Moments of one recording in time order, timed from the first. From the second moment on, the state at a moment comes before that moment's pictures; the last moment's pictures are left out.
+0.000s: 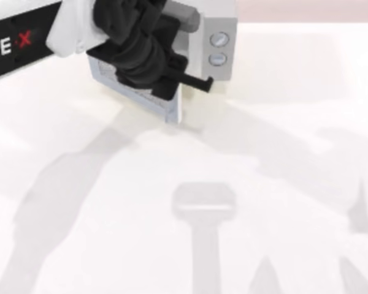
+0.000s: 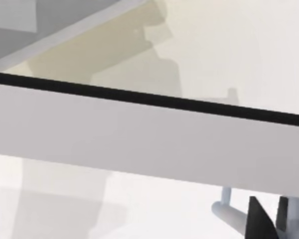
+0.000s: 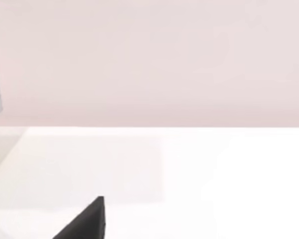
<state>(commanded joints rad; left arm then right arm) -0.55 1.88 1.55 -0.71 -0.02 -0.04 0.00 0.00 0.00 0.00 0.00 0.00</state>
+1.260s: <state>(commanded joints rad) -0.55 1.88 1.55 -0.71 -0.02 -0.04 0.00 0.00 0.00 0.00 0.00 0.00</state>
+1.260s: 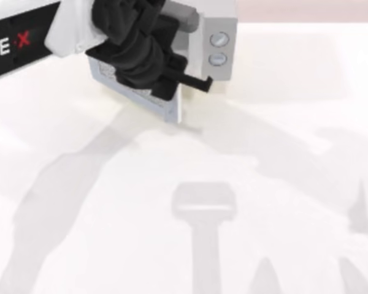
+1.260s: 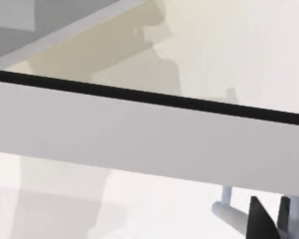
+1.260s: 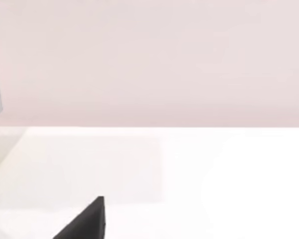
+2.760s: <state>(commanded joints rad) -0.51 1.81 1.47 -0.70 0.05 0.09 0.00 0.00 0.00 0.00 0.00 0.00</state>
